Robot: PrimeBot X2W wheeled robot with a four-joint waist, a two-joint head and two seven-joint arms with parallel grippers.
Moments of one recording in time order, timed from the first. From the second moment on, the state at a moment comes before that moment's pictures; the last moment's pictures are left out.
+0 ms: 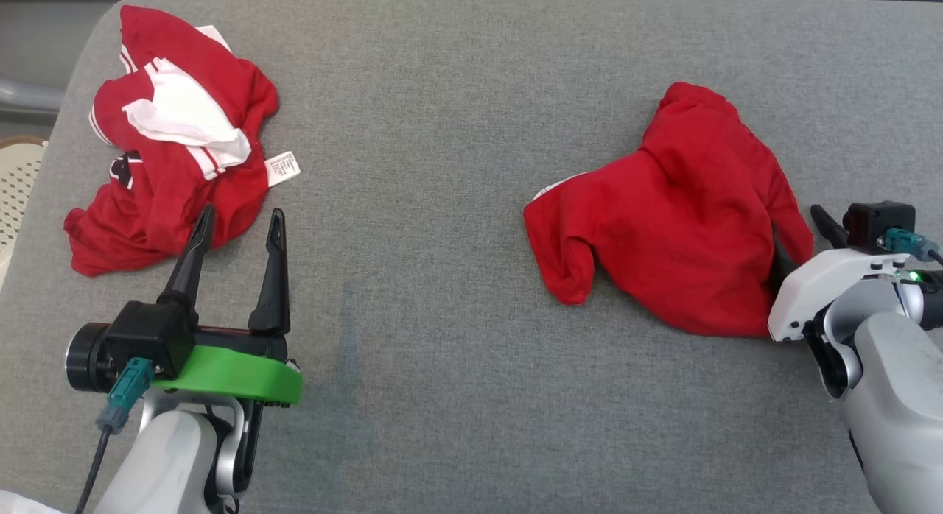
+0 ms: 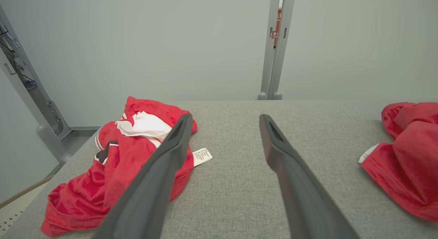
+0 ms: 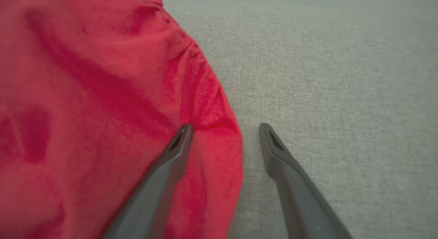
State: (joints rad) left arm -0.28 0.32 -0.36 0.10 -0.44 0.12 -0.26; right arm -0.54 -0.28 0.07 0.76 0.26 0.13 -0.10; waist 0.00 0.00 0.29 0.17
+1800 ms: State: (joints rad) left arm -0.16 0.30 -0.32 0.10 -0.44 0.13 -0.26; right arm -0.39 -0.14 0.60 0.41 0.29 0.13 -0.21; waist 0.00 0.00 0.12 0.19
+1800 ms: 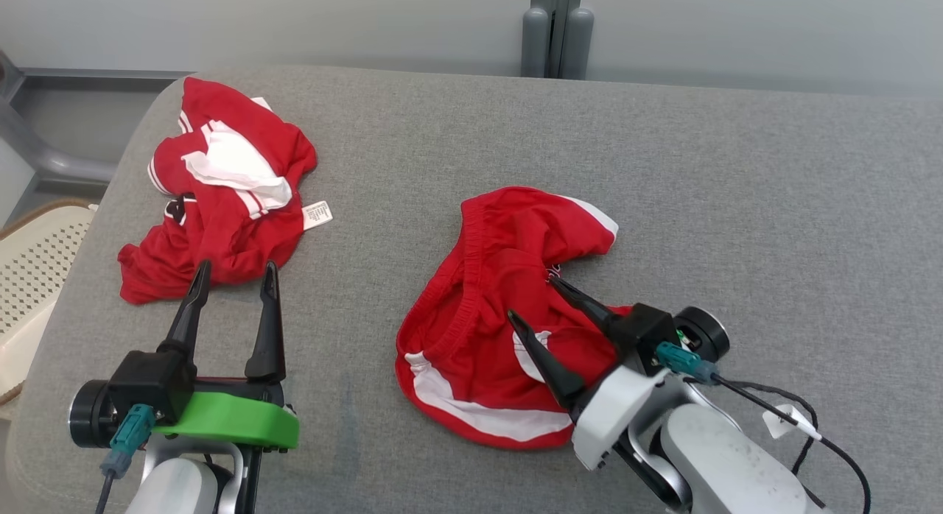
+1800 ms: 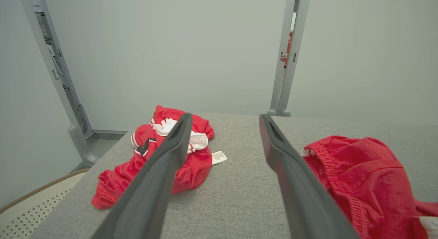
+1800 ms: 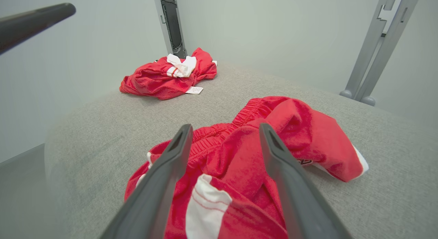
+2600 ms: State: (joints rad) left arm -0.18 0.27 -0.32 0.11 -0.43 0.11 -0.26; right arm -0.29 -0.17 0.53 0.38 0.22 0.13 -0.09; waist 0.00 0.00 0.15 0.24
